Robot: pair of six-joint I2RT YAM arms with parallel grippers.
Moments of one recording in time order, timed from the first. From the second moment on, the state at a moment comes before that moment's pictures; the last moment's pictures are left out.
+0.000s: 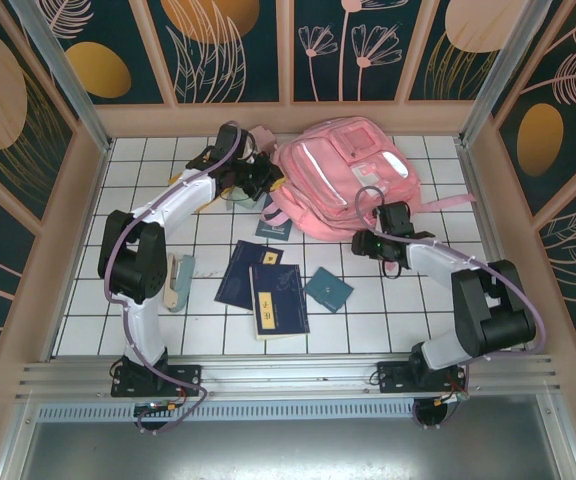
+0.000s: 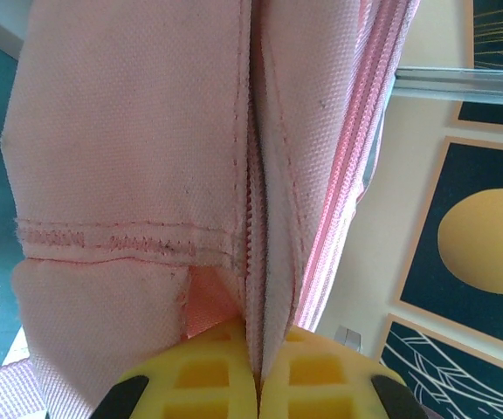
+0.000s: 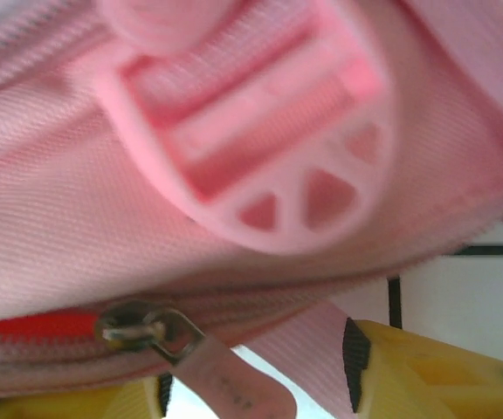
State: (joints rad) left arm -0.41 1.96 1.60 -0.37 0.55 -1.15; right arm 0.28 1.50 0.73 -0.22 -0.12 0.33
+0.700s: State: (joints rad) left arm -0.39 1.96 1.58 -0.37 0.57 -1.15; right arm 0.24 1.48 0.76 -0.23 -0.18 0.33
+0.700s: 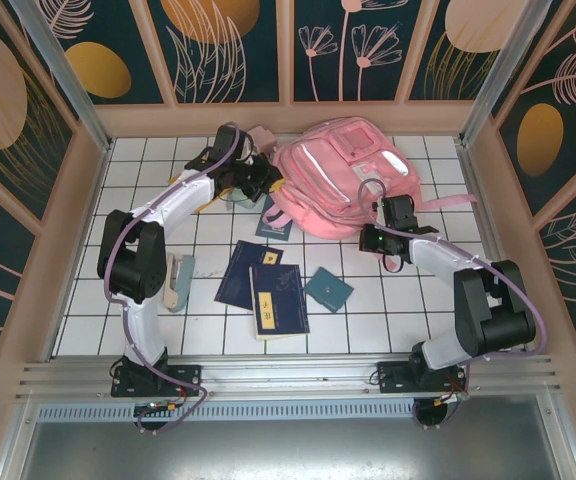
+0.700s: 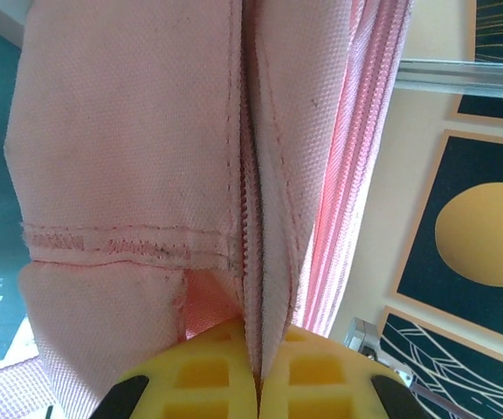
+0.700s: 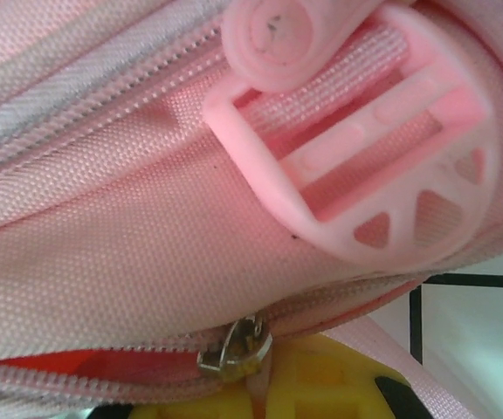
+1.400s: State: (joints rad) left arm -0.37 1.96 1.57 -0.39 0.56 -1.07; right arm 0.24 1.53 0.86 -0.33 -0.09 0.28
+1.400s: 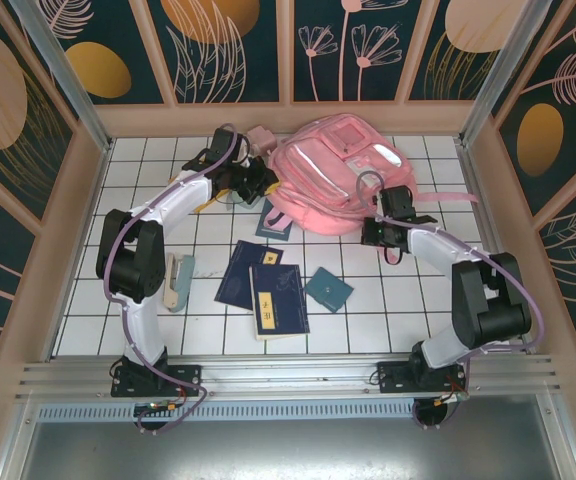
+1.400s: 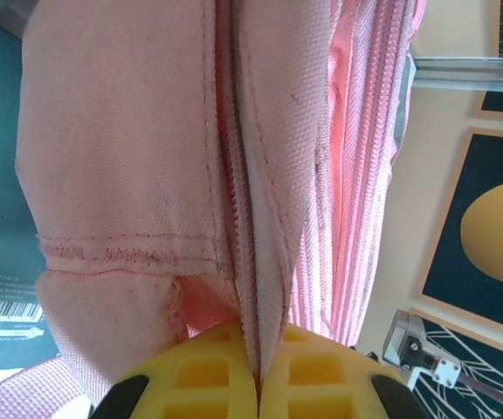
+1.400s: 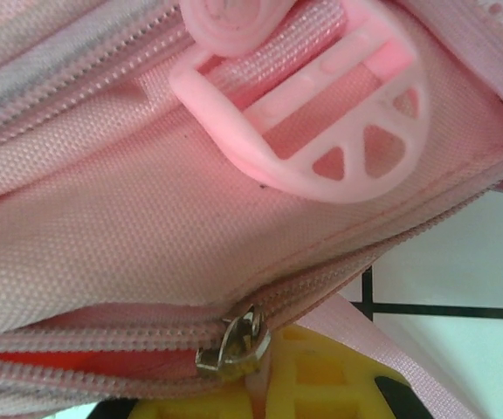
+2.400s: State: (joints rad) left arm -0.33 1.95 1.56 -0.38 0.54 -1.07; right arm 0.04 1.35 0.61 0.03 -0.51 0.65
